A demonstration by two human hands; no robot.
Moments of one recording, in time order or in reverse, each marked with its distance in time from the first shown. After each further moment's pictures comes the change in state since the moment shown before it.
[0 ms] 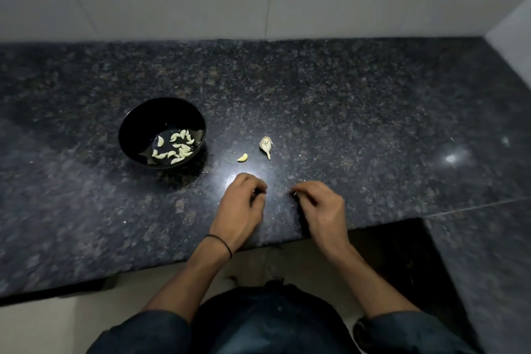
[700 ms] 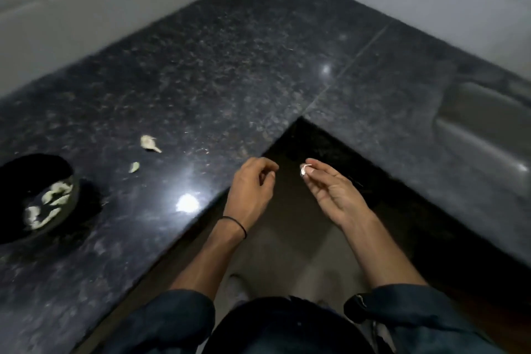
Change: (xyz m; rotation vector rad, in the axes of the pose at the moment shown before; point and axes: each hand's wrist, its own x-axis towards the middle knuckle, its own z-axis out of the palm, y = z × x) left_hand -0.058 0.108 0.084 -0.074 -0.487 0.379; right_hand -0.165 -0.004 -0.102 1.307 0.801 0.796
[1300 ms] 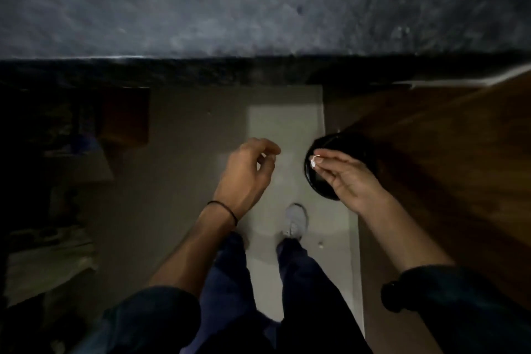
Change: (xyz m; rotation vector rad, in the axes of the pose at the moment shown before) left_hand -0.142 0.092 0.331 0.152 -0.854 0.208; right_hand -0.118 0.037 -0.432 0.275 0.544 0.003
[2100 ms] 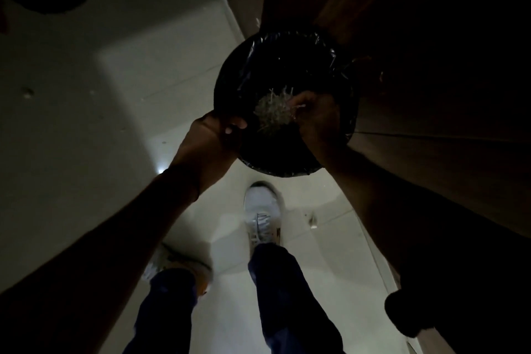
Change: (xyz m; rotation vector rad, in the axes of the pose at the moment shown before) left_hand 0.170 -0.214 0.356 0.044 -0.402 -0.133; right_hand 0.343 0.195 -0.249 -0.654 0.550 -0.351
